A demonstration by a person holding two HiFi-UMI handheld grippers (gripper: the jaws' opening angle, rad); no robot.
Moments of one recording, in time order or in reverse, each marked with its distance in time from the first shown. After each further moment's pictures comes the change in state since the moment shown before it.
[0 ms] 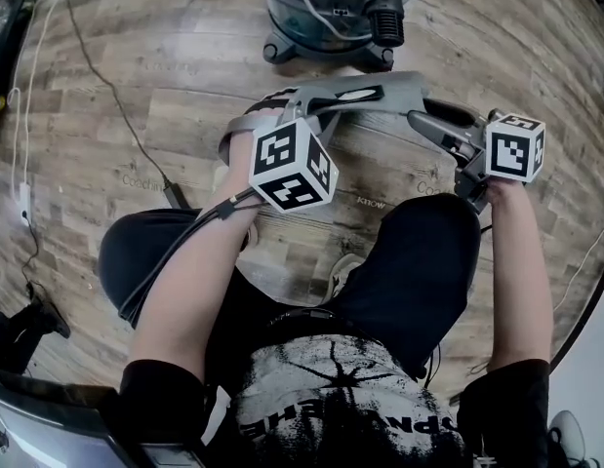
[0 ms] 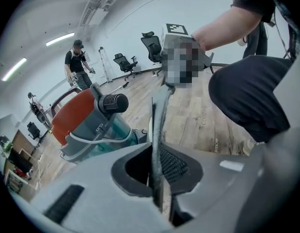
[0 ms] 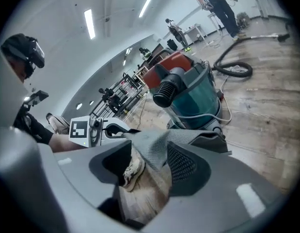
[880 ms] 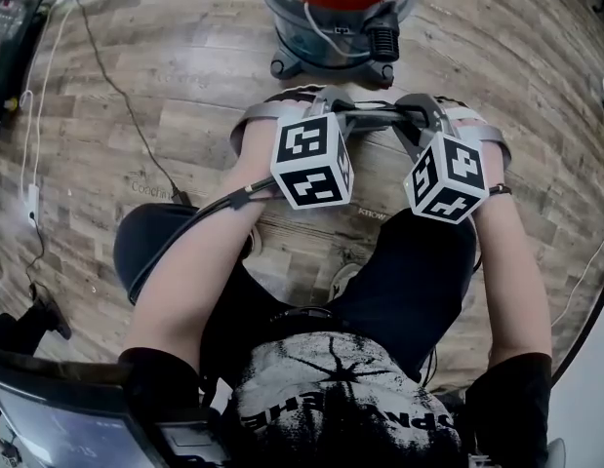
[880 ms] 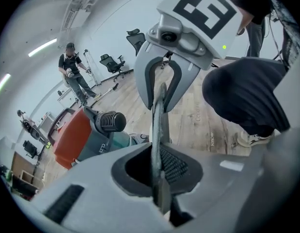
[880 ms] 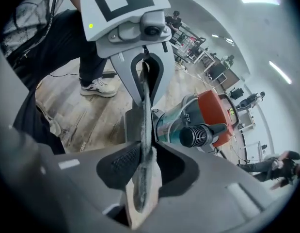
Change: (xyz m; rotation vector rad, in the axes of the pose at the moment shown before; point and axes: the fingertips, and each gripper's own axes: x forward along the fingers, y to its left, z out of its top) left arm -0.012 0.005 0.039 0.146 0.051 -0.068; right arm 0.023 0.028 0.008 -1.326 0.562 -0.487
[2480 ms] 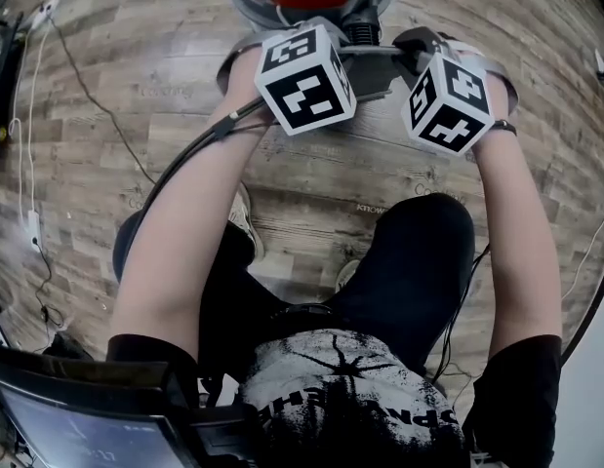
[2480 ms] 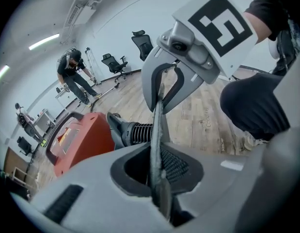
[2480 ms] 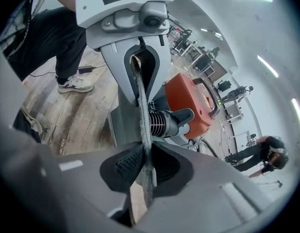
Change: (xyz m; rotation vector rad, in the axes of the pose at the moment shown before) left arm 0.025 0.101 0.025 -0.028 -0.036 -0.037; right arm 0.022 -0.106 -0.025 0.078 0.075 -0.120
